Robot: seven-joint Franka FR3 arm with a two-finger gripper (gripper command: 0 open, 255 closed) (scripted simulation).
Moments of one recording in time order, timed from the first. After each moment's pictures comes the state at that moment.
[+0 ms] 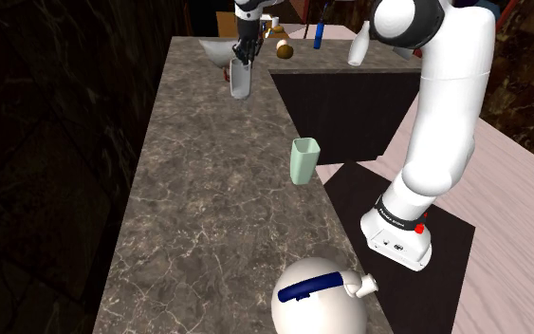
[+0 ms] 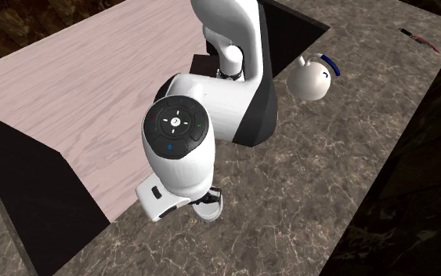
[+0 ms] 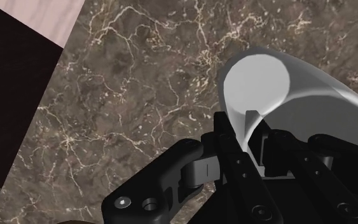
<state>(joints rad) -0.05 0.39 0.00 -1.42 -0.06 1.87 -0.01</state>
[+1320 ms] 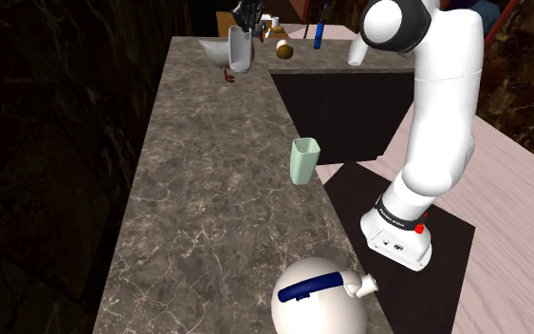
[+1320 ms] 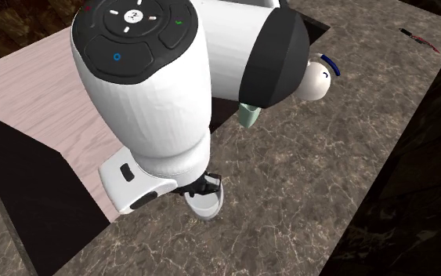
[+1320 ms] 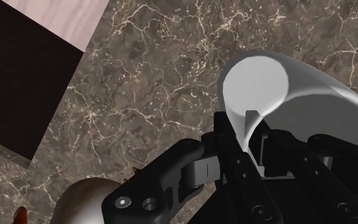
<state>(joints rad) -0.05 0.45 0.00 -1.05 -0.05 1.56 -0.03</state>
